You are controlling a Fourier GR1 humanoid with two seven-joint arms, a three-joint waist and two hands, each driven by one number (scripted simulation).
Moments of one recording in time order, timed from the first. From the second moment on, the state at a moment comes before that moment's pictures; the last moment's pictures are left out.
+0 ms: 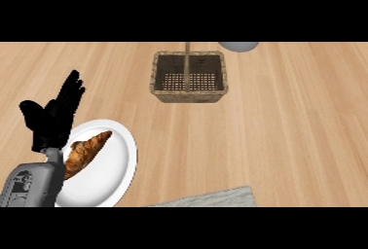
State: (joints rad) left arm -0.25 0.21 0.09 -1.46 -0.02 0.08 0.17; right arm -0.24 0.00 1.17 -1.60 0.51 -0.32 0.52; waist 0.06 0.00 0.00
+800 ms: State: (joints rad) left arm -0.24 0.22 0.11 -1.44 -0.02 0.08 0.17; right arm -0.48 -0.03 1.19 -1.73 0.61 -0.62 0.72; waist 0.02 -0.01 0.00
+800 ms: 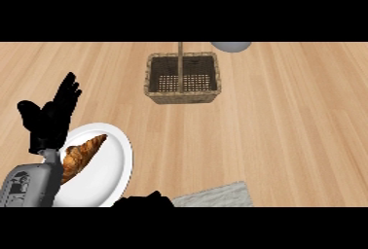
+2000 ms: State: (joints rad) left arm -0.23 0.20 0.09 -1.46 -0.02 0.08 0.16; right arm -1.49 0.00 0.66 -1.23 0.27 -0.57 1.04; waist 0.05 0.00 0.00
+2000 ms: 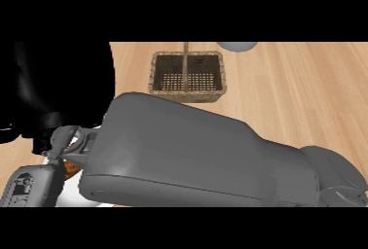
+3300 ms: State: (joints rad) left arm -0.23 0.21 0.12 -1.46 -0.03 0.07 0.17; right arm -1.54 -0.06 0.71 -0.68 0.18 -0.38 0.55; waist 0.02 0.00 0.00
